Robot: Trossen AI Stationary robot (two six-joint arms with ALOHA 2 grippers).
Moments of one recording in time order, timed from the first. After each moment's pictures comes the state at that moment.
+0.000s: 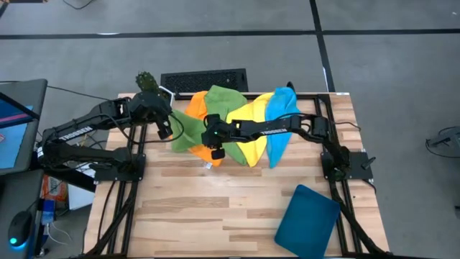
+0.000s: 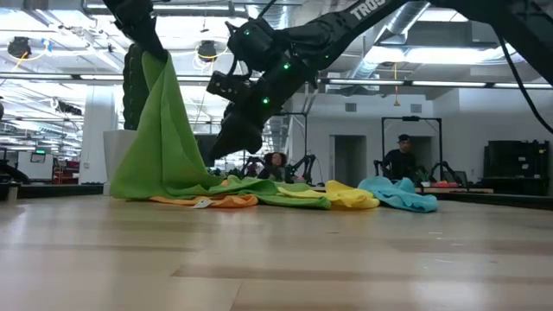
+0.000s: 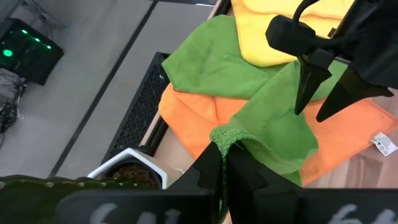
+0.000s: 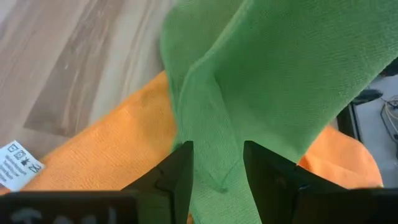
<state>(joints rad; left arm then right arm) 0.36 0.94 1.11 -0.96 -0.34 0.14 -0.13 2.21 1.63 -0.15 0.11 -0.56</state>
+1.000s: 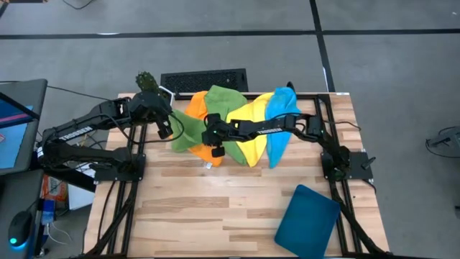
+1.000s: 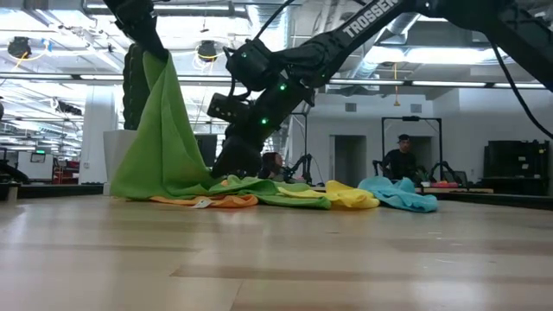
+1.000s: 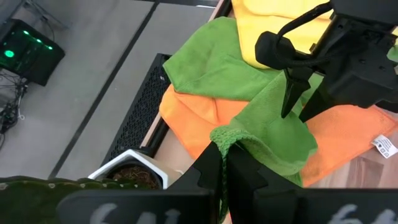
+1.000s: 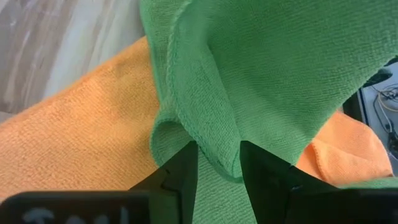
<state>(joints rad) 0.36 0.94 1.11 -0.95 -0.34 0.14 -0.16 2.26 1.63 -0.12 0.12 -0.58</state>
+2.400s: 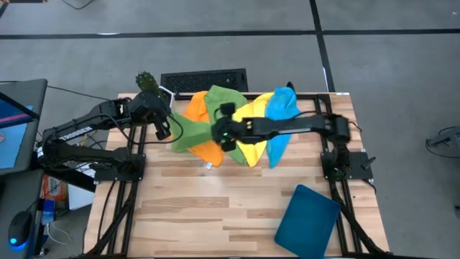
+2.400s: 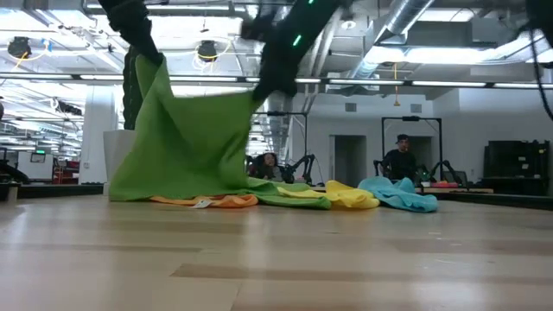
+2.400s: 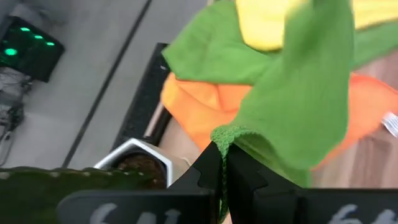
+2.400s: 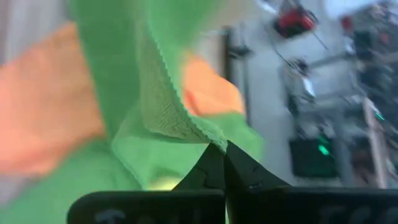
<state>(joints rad) 0.36 0.94 1.11 -1.02 -0.33 0.18 -0.06 1.92 1.63 -0.49 0.59 -0.58</state>
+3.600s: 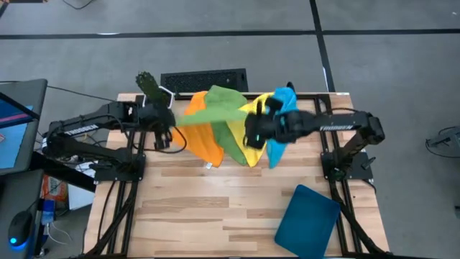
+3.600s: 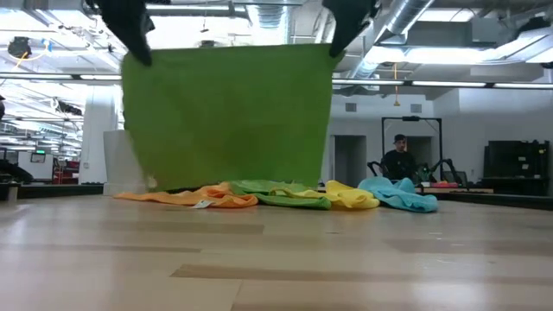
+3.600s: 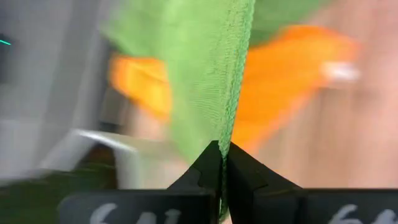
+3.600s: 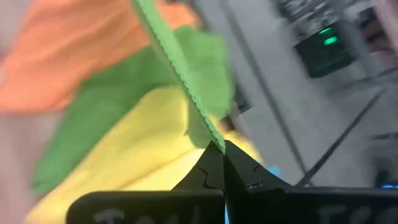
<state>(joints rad) 0.20 1.05 1.21 -1.24 -0.21 0.03 0.08 1.64 1.63 -1.13 0.71 0.16</state>
